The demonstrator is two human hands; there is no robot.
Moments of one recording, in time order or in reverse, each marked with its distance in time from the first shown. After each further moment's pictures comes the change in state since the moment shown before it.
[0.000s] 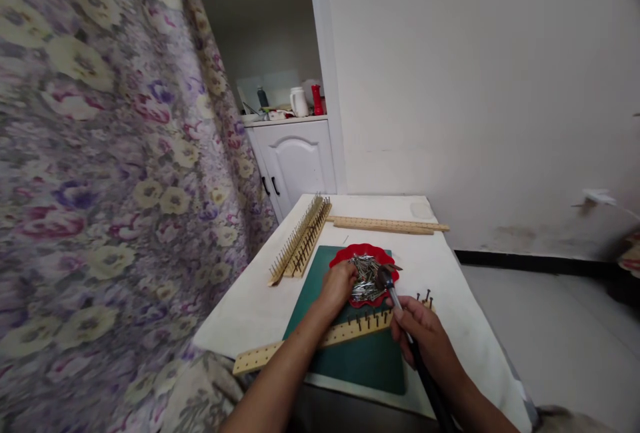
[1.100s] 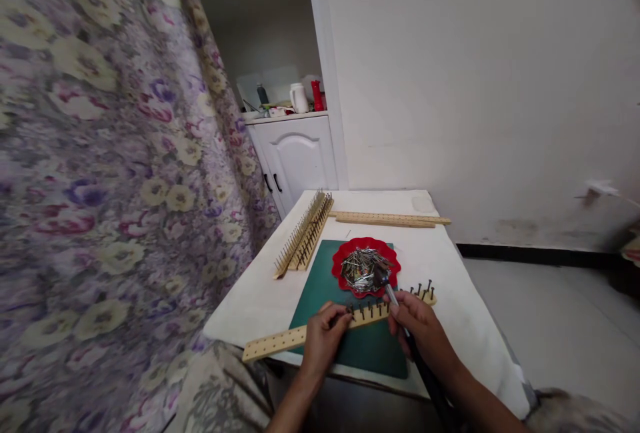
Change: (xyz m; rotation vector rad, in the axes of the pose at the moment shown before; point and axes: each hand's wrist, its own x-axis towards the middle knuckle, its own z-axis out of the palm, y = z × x) left_hand -0.116 -0.006 0.021 -0.656 0.241 -0.146; right_hand -0.004 0.007 0.004 -0.065 -0.045 0.012
